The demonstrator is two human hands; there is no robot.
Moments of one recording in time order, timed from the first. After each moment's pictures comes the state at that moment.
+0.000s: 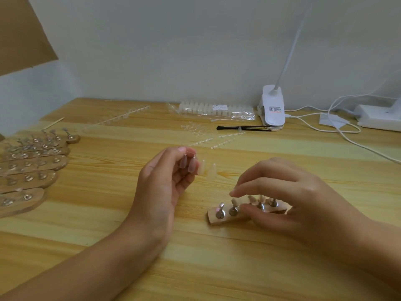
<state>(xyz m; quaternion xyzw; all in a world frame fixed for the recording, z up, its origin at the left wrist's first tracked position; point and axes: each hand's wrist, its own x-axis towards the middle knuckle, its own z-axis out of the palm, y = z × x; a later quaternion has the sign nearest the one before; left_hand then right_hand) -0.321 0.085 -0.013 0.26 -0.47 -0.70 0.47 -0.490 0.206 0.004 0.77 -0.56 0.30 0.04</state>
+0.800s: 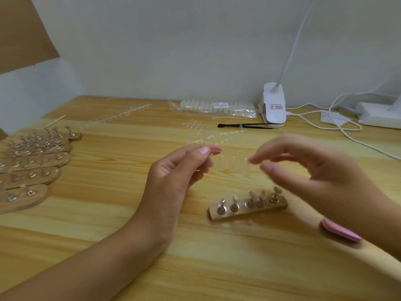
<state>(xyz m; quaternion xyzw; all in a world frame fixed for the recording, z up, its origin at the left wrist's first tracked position) -0.319 0.091 -0.013 0.23 -0.60 -0.65 0.41 -0.502 0.206 0.017 0.66 -0.59 0.45 -0.10</state>
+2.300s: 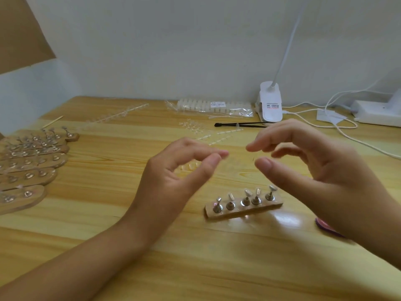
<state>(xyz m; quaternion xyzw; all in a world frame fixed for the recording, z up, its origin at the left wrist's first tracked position) -0.312 0.090 -0.004 0.16 -0.79 -0.42 0.43 -0.484 0.214 0.032 0.67 -0.57 0.48 -0.10</state>
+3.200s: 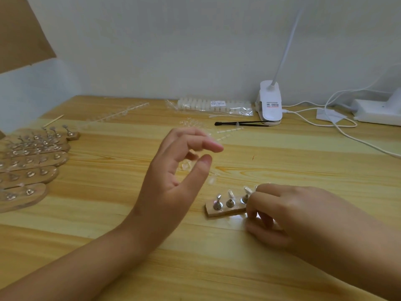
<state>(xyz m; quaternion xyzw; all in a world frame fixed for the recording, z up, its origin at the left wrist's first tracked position) -0.311 0.096 -0.005 0.16 -0.79 -0.39 0.44 -0.467 0.229 0.016 0.73 -0.68 0.06 0.00</state>
